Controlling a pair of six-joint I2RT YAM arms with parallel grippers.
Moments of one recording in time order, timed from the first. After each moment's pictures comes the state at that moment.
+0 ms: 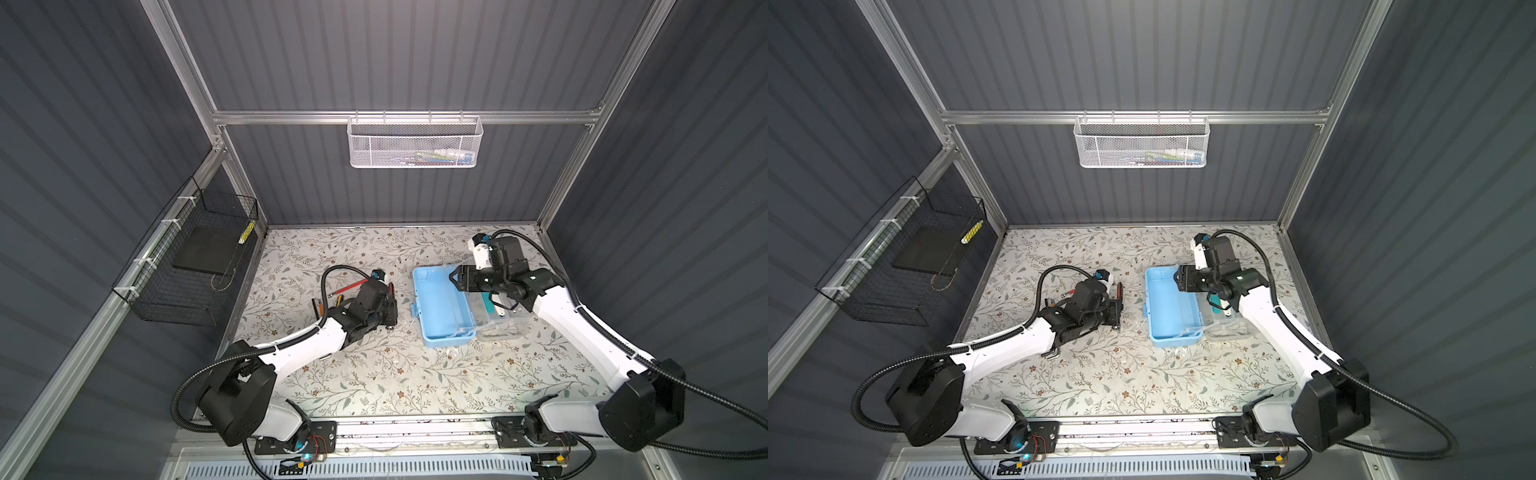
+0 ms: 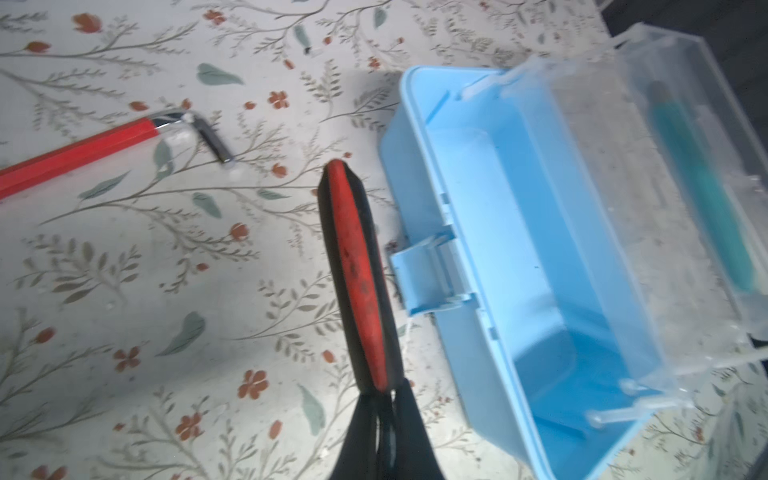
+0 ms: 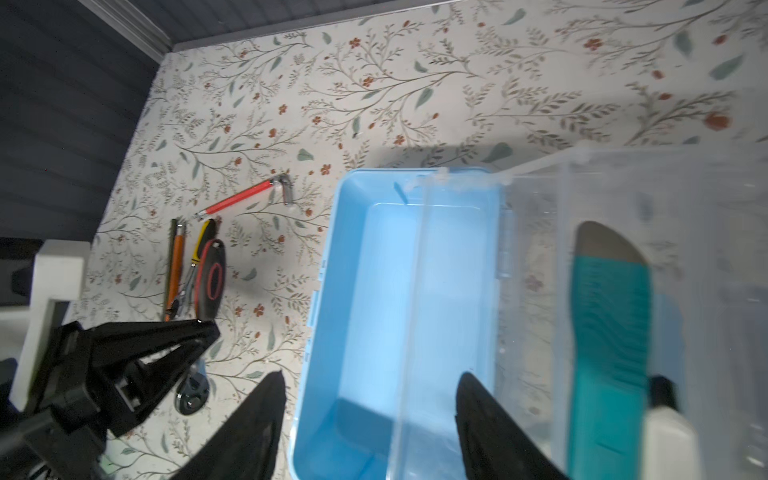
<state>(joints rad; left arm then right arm) -0.76 1.43 0.85 -0.12 -0.02 -0.54 0.41 1.35 1.15 -0.57 -0.19 0.34</state>
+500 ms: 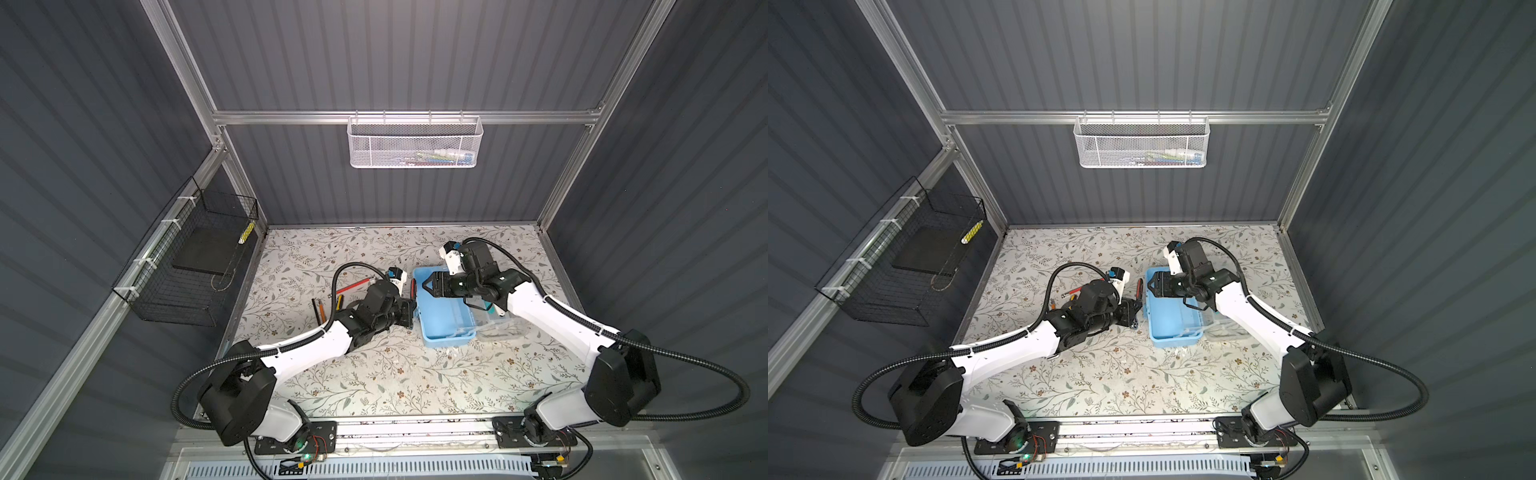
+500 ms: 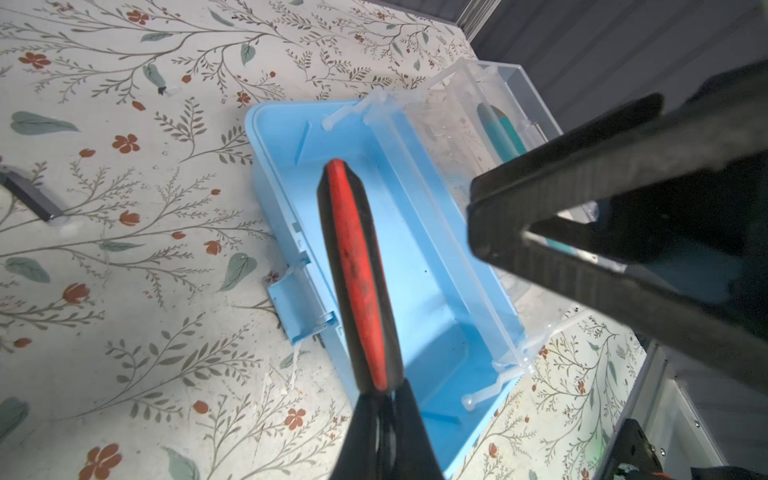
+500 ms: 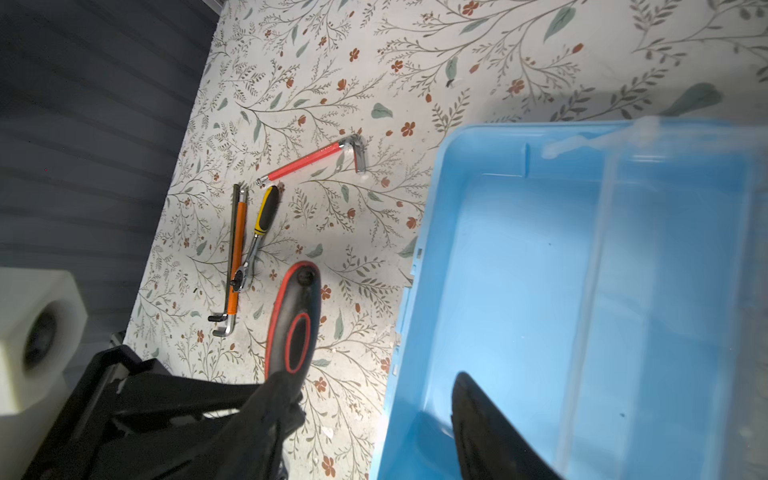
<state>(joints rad) -0.83 1.44 0.86 0.03 0.07 -0.55 0.53 1.48 1.15 -0.44 -0.29 0.45</state>
